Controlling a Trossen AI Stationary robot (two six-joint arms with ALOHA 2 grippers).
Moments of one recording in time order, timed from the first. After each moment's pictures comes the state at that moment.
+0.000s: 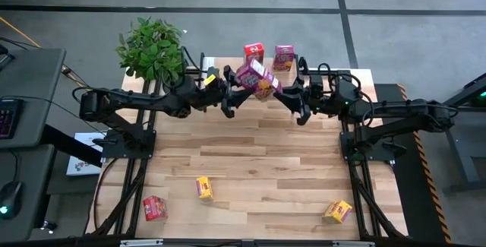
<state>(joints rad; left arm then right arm) 0.17 1.49 0.97 0.94 0.04 -0.32 -0.12 1.05 0.74 0.60 -0.03 0.39</state>
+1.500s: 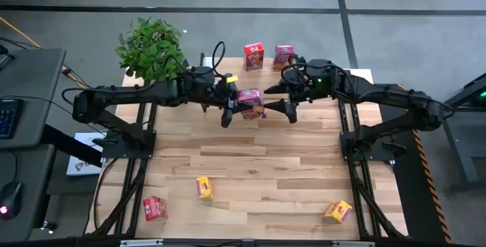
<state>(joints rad) 0.20 1.41 1.19 -0.08 0.20 -0.08 -0.23 1.22 1.21 -0.31 -0.25 0.13</state>
